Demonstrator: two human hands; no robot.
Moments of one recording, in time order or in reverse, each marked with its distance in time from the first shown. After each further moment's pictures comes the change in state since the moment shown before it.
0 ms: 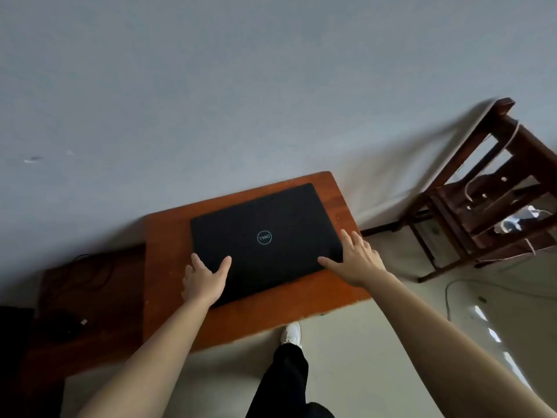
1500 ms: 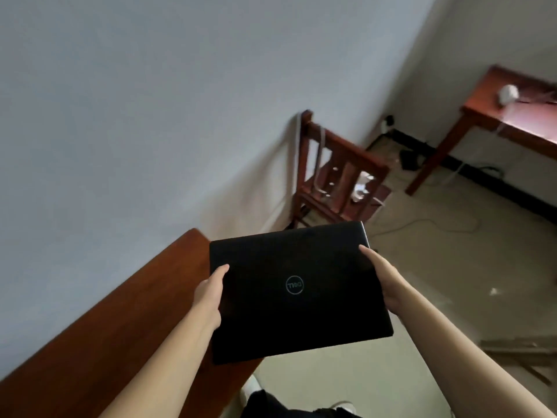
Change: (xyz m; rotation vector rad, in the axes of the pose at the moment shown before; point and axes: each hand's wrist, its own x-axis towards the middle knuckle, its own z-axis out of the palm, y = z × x) left_hand -0.059 0.256 0.121 -0.431 -0.637 -0.052; right_hand -0.086 0.228 -0.084 1.564 0.257 0.788
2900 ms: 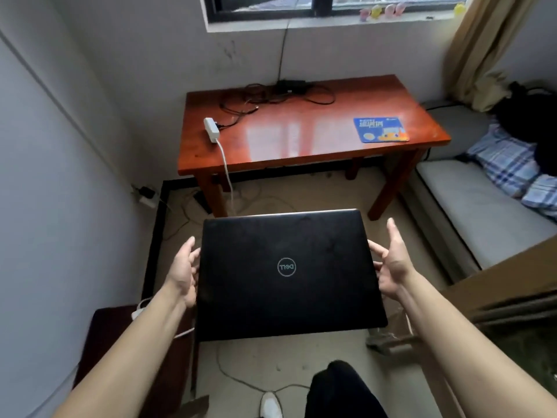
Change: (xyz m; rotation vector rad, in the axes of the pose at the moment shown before) left_hand -0.059 0.180 0.901 0.631 -0.759 0.171; right_hand 0.182 -0.161 -0.682 1.029 0.469 -0.026
